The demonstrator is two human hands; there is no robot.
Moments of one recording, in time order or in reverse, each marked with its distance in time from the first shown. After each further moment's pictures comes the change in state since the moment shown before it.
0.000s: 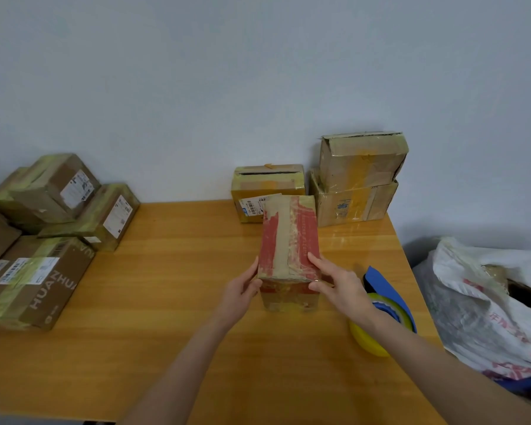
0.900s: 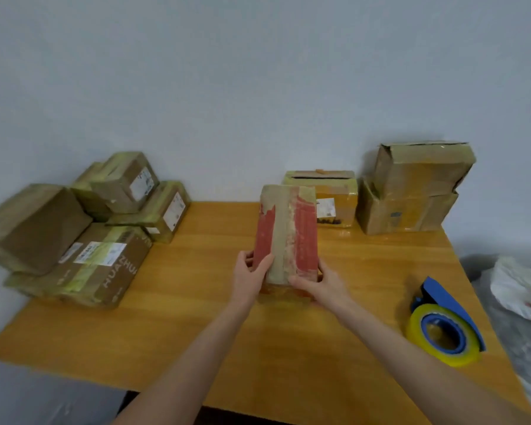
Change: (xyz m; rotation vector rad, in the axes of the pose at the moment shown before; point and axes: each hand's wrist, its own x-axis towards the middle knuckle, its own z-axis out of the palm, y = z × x) left_hand -0.026 0.009 -0.082 -0.215 0.434 -0.155; right_hand 0.013 -0.113 0.091 0.439 -0.113 0.221
